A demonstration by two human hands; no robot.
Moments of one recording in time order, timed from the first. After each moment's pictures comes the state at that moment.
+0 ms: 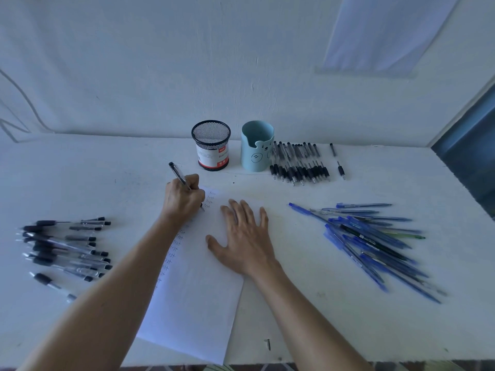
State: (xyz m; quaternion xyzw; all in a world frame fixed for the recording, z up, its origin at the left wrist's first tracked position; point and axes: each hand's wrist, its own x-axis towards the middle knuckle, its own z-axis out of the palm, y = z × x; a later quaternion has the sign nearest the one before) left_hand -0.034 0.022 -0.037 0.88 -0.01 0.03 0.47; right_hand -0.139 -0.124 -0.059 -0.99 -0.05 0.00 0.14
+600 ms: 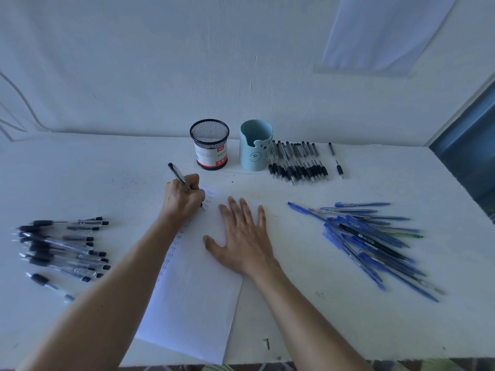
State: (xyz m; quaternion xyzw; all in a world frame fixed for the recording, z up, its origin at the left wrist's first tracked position) left_hand -0.036 0.018 -0.036 0.88 -0.03 0.03 0.47; right_hand -0.138 -0.124 -0.061 -0.99 -0.05 0.01 0.12
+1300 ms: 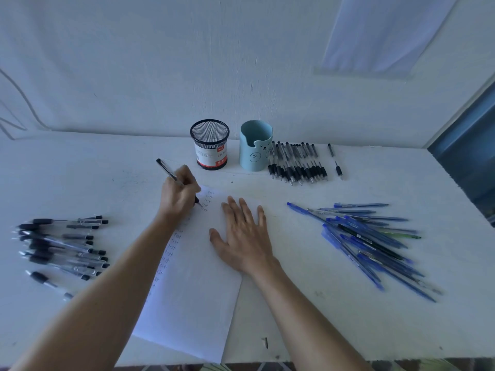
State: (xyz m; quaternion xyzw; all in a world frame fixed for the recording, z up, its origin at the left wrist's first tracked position) left_hand -0.031 0.024 -0.040 0.81 -0.01 0.04 0.59; right_hand -0.138 -0.126 -0.056 -0.99 -0.04 0.03 0.16
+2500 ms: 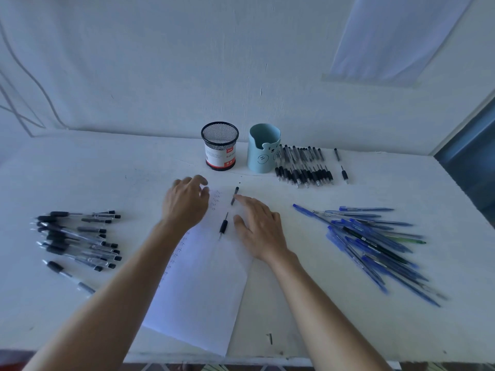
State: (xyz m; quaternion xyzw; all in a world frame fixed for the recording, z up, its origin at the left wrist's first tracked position) left_hand -0.051 0.031 -0.036 0.97 -0.05 0.05 0.22; right_hand -0.132 -0.149 -0.051 -0.96 -0.02 -0.02 0.28
